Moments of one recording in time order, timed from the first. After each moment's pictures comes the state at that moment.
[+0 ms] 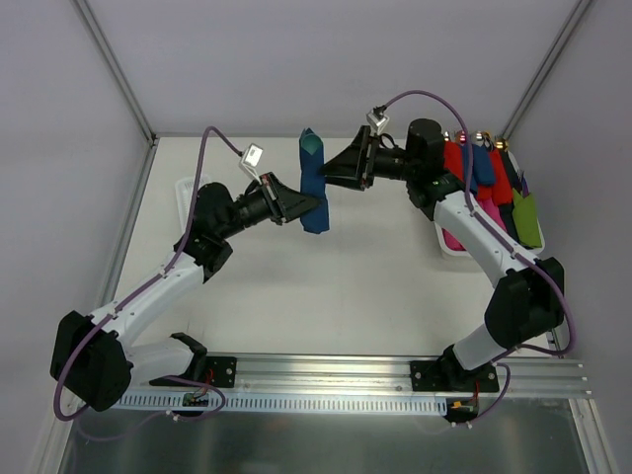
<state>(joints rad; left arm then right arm) -0.52 1.15 0.82 0.41 0.52 -0.93 0.43 1.56 1.35 0.08 -0.91 1.01</state>
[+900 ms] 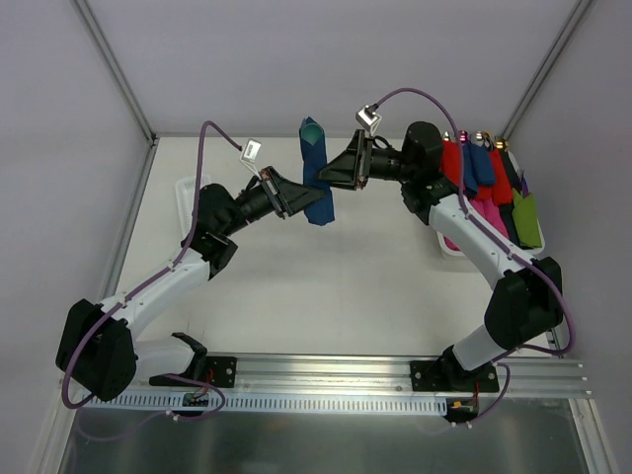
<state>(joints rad) -0.52 1.21 0.81 0.64 0.52 -0.99 0.47 1.55 1.32 0.28 -1.00 1.10</state>
